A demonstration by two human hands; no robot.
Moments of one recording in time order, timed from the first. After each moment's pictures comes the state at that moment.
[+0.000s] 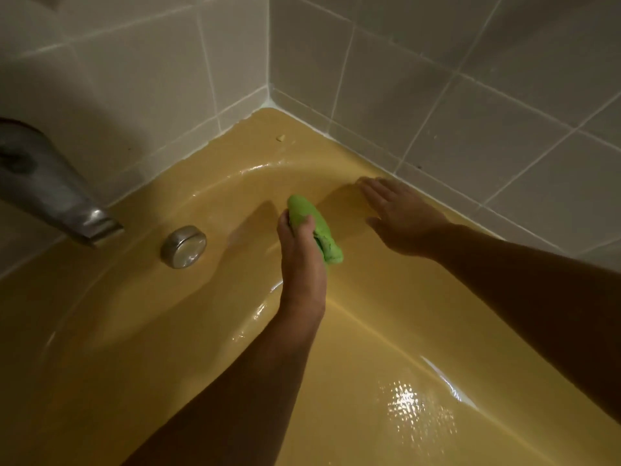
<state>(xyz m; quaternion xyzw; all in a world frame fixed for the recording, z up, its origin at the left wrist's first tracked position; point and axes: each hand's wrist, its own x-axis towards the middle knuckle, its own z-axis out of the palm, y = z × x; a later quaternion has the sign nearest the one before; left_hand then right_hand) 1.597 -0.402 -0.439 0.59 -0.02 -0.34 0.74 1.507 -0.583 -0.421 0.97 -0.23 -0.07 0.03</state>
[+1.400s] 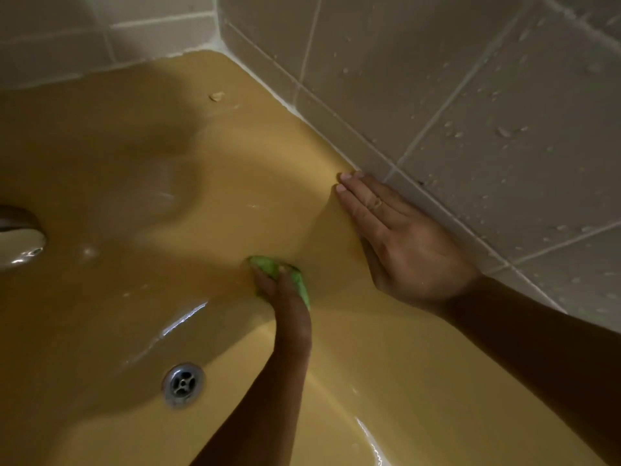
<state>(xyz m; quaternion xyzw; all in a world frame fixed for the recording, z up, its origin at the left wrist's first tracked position) 1.550 -0.559 -0.652 0.58 0.14 -0.26 0.76 1.493 -0.663 -0.457 0.99 0.01 0.12 0.06</state>
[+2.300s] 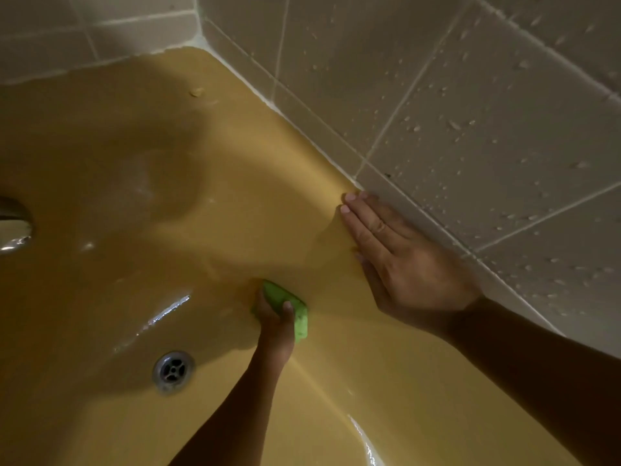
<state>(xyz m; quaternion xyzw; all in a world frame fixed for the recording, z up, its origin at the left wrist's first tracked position) 1.505 -0.527 -0.715 0.69 0.02 -0.36 0.63 1.440 -0.665 -0.454 0.99 0.00 0.10 0.07</state>
